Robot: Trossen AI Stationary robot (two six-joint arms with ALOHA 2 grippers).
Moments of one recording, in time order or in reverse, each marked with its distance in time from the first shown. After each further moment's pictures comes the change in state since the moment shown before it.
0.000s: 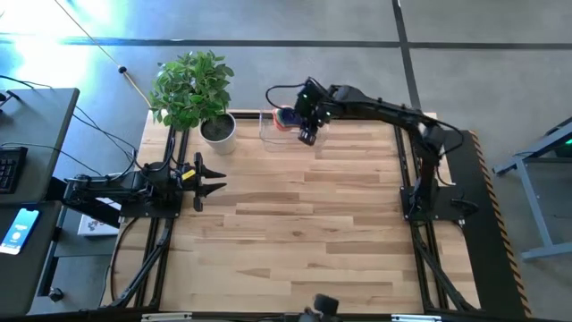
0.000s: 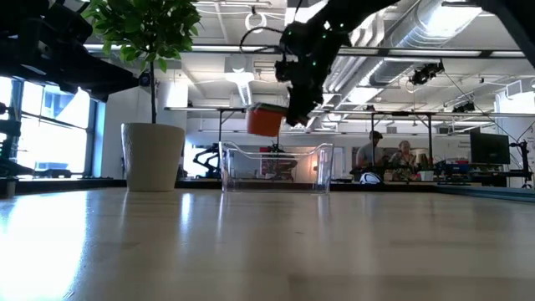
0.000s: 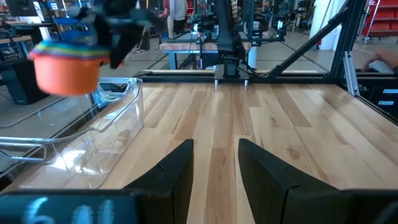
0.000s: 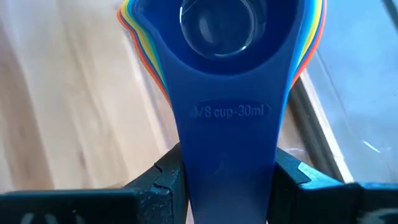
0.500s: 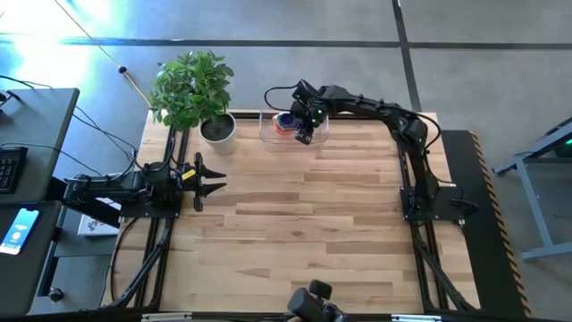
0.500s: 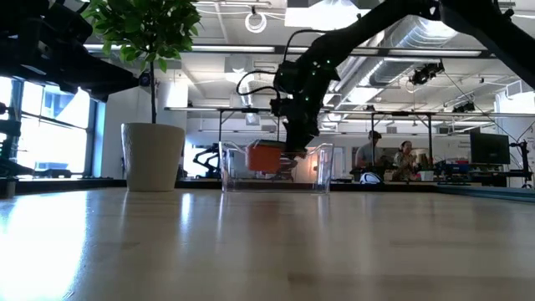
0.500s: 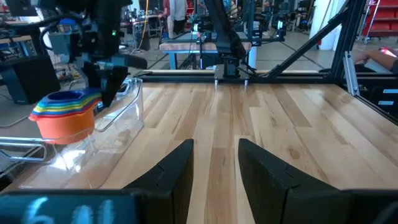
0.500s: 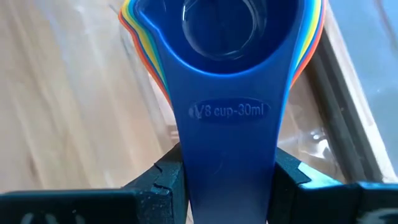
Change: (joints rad) left arm 0.000 0.000 0.000 0.000 0.000 0.000; right arm -0.082 0.219 0.076 0.009 -0.092 -0.048
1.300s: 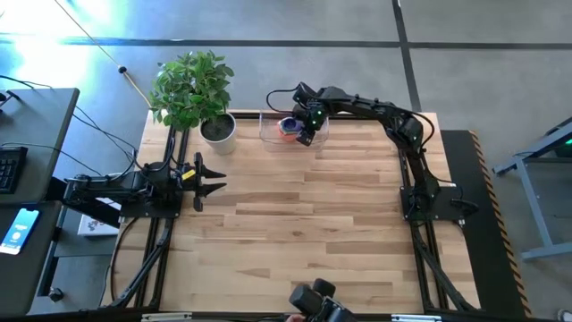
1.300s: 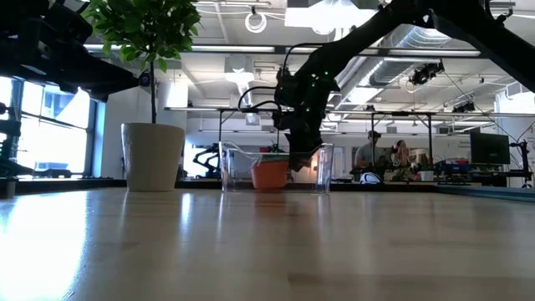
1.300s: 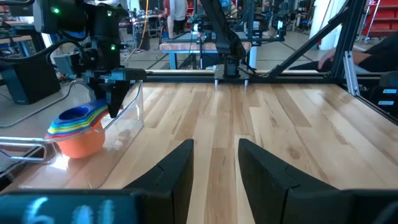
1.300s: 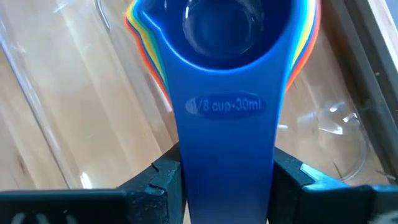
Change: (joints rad) left arm 0.000 0.000 0.000 0.000 0.000 0.000; right arm -0.030 0.062 0.000 -0.032 -0.036 0.054
